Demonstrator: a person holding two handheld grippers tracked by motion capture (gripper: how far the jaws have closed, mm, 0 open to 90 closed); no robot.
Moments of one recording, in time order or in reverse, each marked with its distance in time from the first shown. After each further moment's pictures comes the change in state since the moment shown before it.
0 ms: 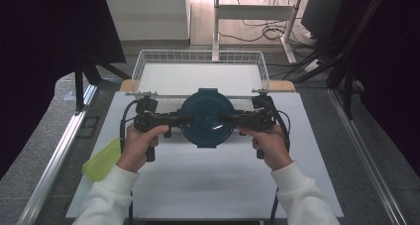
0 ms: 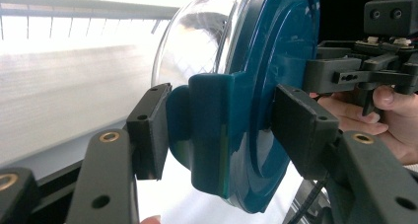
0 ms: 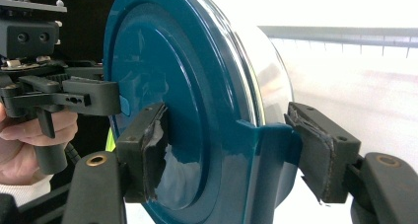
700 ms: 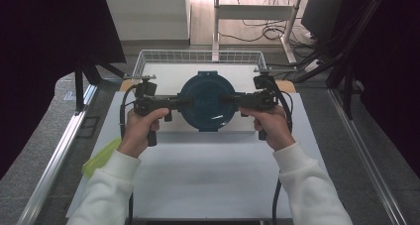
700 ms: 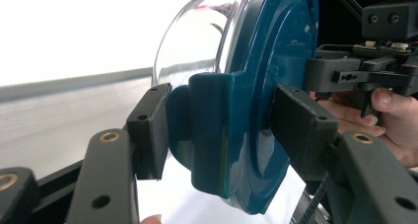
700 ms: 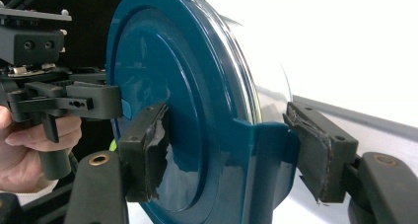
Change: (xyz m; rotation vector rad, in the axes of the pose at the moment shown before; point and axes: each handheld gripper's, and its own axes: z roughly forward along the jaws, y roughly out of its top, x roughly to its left) left arm 0.001 0.036 0.000 -0.047 -0.015 -0.010; right arm -0.002 0.044 -0.004 -0.010 0.001 -0.021
